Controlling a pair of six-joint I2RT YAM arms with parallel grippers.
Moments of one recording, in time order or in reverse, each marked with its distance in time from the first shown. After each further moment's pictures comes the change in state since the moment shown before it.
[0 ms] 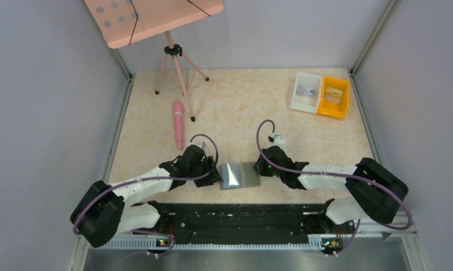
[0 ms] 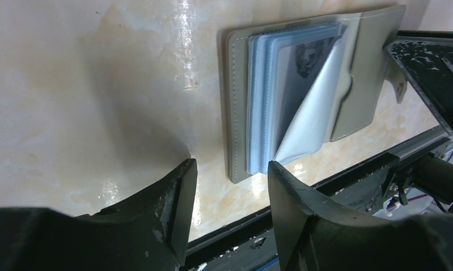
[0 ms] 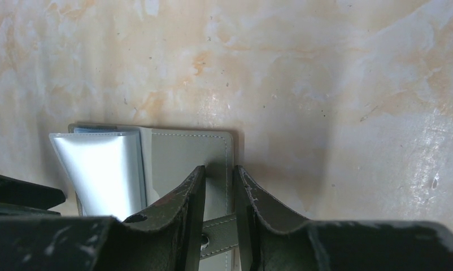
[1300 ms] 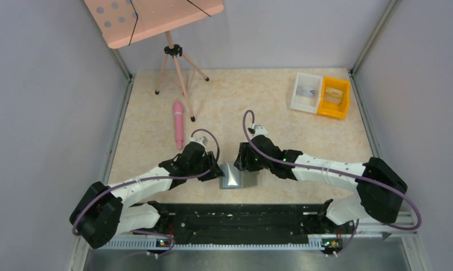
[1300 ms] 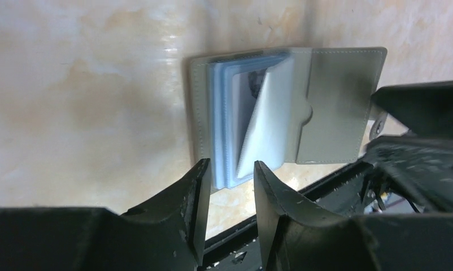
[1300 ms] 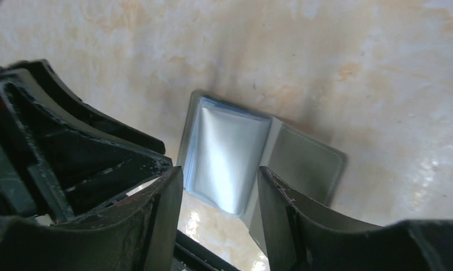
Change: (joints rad) left arm 0.000 0.030 0.018 0.106 0.018 -0.001; right arm 0.087 -0.041 0.307 -0.313 -0.090 -0.066
